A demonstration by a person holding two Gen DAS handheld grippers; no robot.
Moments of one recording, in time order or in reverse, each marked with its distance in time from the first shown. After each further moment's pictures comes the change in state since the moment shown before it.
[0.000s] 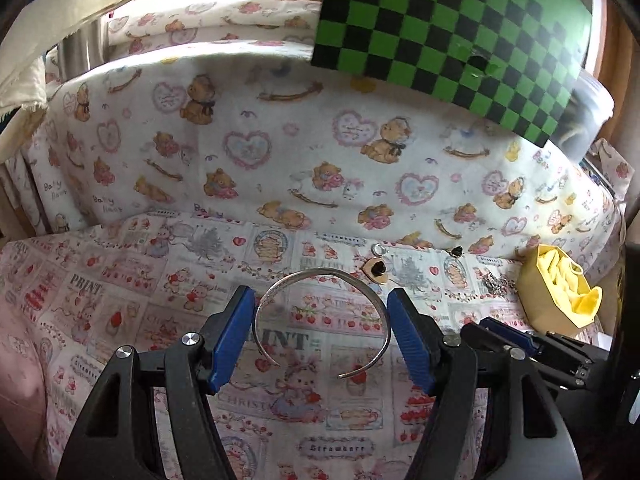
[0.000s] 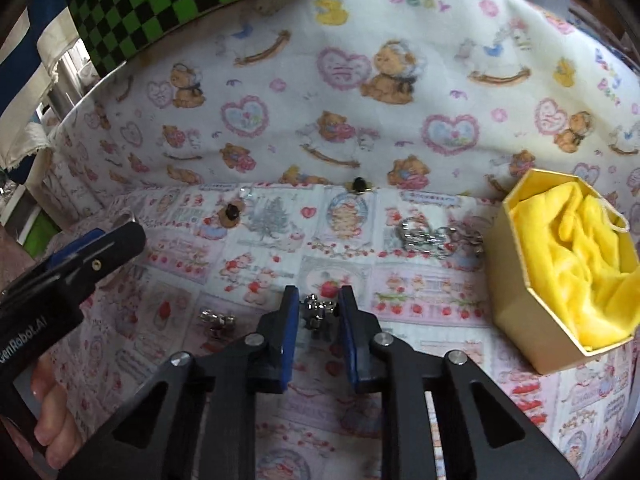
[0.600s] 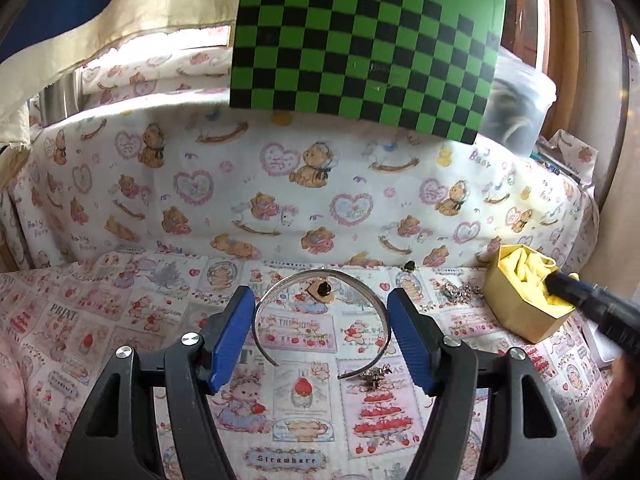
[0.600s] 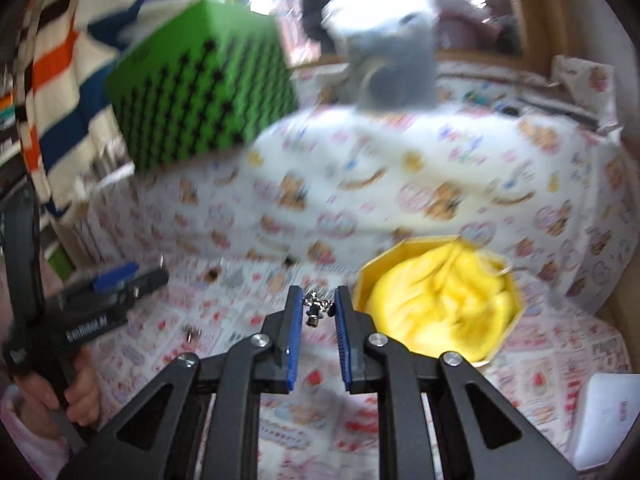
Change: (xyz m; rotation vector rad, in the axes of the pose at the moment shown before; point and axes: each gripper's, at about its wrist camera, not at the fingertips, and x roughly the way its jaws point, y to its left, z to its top) left arm -0.010 -0.033 -0.013 0.084 -0.173 -0.078; right arm -0.099 -0.089 -0.016 -0.002 -0.343 0.053
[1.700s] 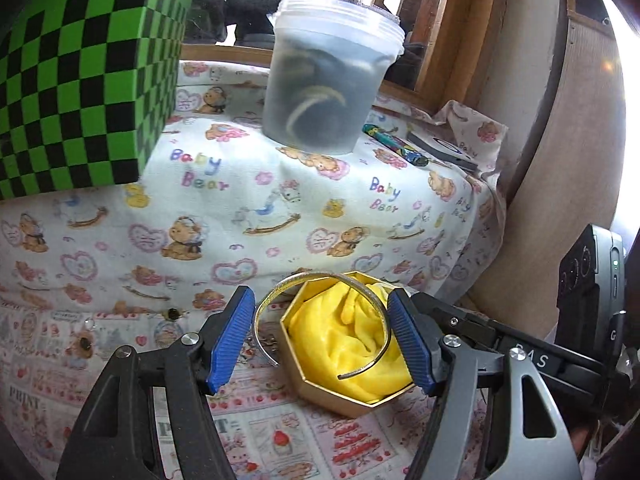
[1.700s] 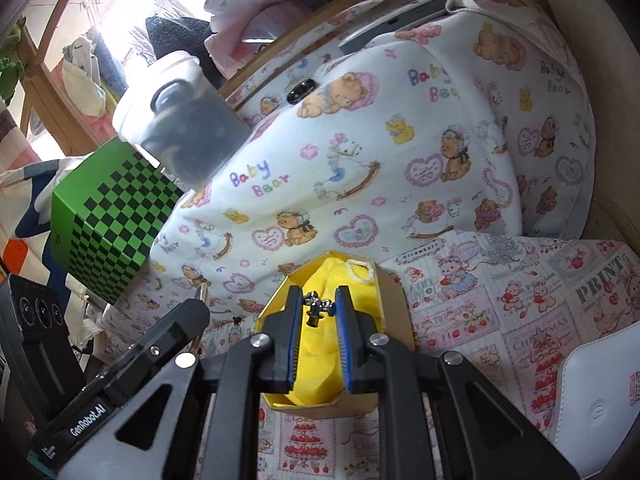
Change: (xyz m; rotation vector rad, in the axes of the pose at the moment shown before) left arm 0.034 -0.164 0.047 0.088 0.101 -0.333; right arm -0.003 -0.126 0.002 0.496 0.013 0.068
